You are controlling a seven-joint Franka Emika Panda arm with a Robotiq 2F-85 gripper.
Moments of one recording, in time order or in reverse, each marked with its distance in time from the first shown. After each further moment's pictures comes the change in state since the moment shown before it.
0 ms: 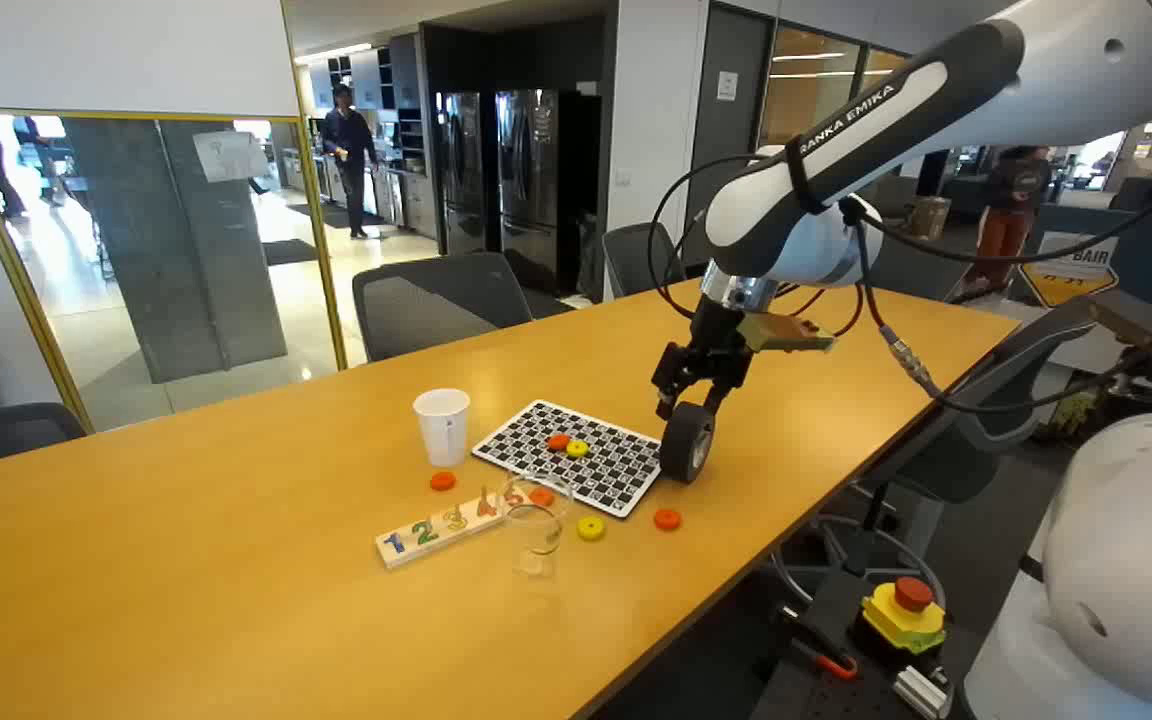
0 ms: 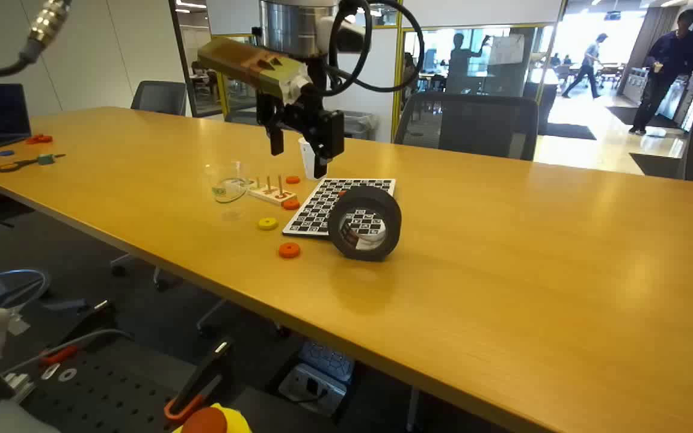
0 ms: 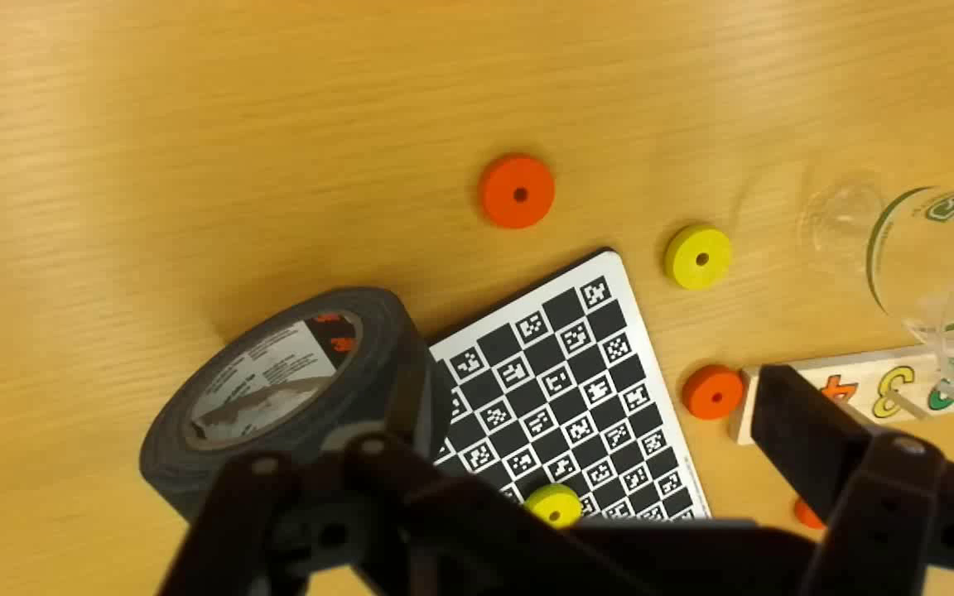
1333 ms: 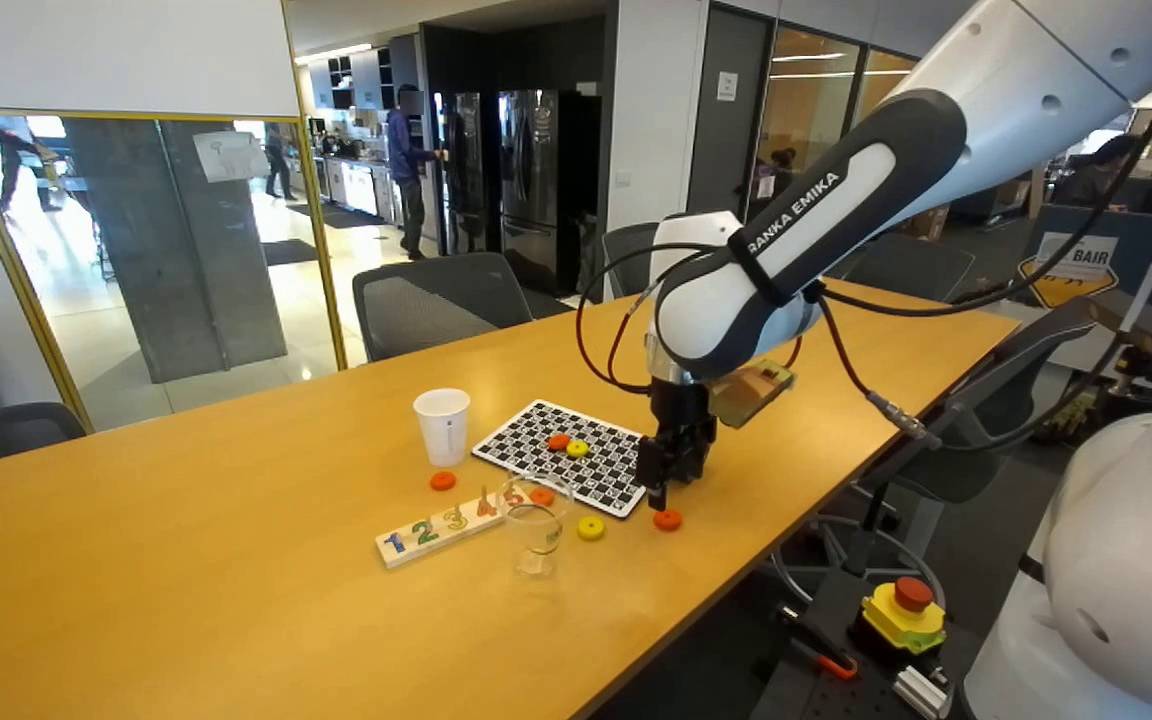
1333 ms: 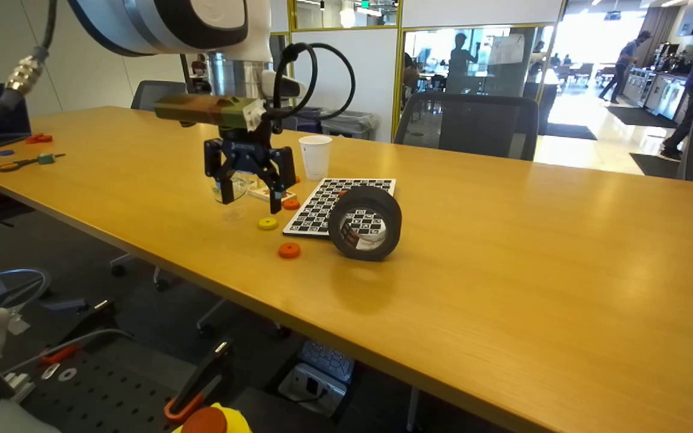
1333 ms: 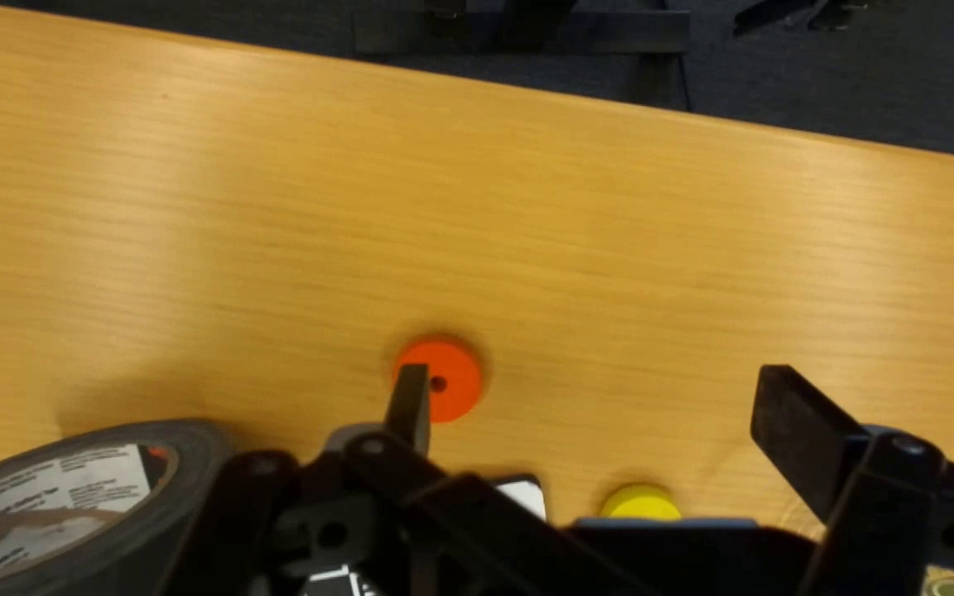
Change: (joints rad) arm 0.008 0.114 0.232 -0.067 -0.193 -0.001 0.080
